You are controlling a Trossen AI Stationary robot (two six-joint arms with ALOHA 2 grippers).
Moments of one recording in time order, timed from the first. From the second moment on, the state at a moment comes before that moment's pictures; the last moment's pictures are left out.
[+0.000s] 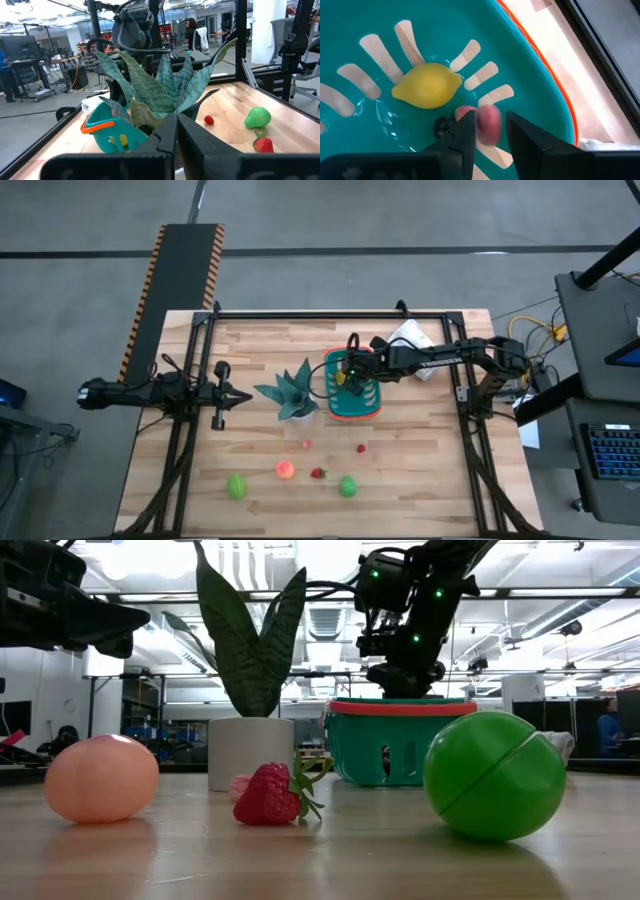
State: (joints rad) left arm -0.07 0.05 0.03 0.02 -0.06 0.14; right arm -0.14 1.82 1.14 -0.59 0.45 0.29
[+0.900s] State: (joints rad) left arm -0.07 0.05 0.03 0.02 -0.06 0.14; right arm 0.08 1.46 1.08 -0.39 0.38 0.11
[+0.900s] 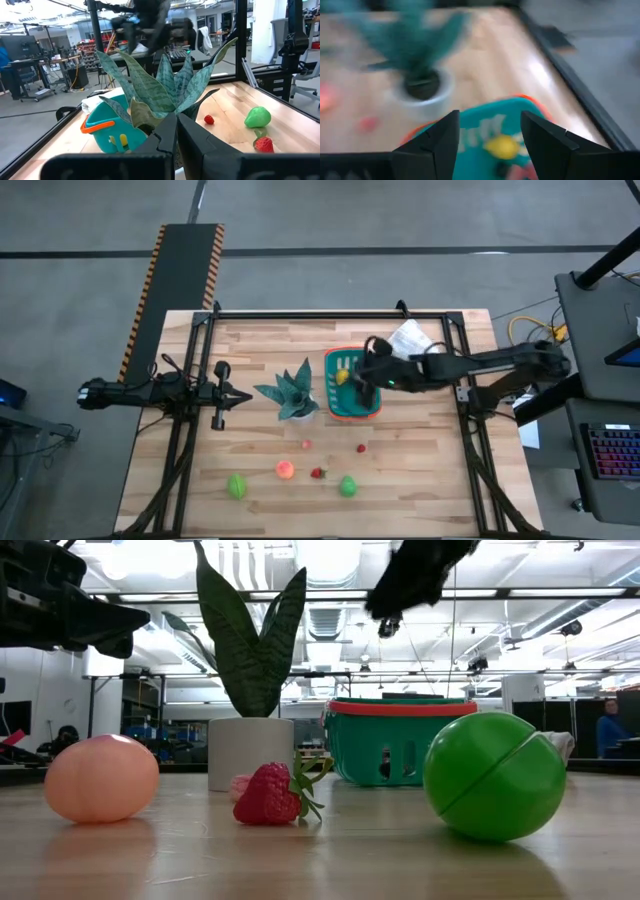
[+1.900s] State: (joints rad) left arm -0.07 0.05 0.03 0.02 -0.06 0.14; right arm 0.43 1.43 0.78 -0.23 0.20 0.21
